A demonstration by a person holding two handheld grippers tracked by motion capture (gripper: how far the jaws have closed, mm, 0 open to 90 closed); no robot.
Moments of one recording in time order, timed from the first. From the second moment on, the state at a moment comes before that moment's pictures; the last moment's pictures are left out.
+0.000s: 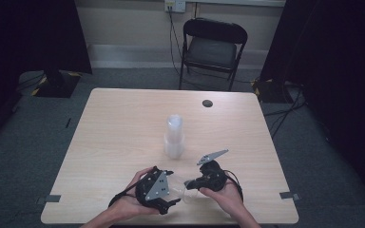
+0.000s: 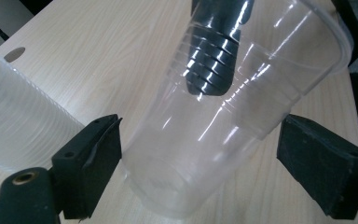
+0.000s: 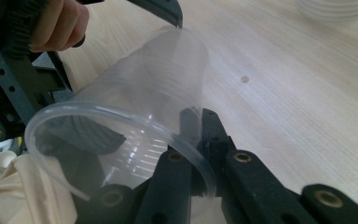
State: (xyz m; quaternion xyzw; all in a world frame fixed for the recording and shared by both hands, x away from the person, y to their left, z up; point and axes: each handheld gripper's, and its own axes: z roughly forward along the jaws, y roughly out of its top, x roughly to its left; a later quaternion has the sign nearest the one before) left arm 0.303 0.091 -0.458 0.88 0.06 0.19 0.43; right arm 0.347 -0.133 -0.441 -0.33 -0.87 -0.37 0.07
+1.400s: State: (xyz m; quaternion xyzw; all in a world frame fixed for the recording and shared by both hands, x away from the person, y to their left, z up) left arm 0.292 0.070 -0.458 0.87 0.04 0.21 0.44; right arm 0.349 -0.117 -0.451 -0.37 -0.84 -0.38 0.11
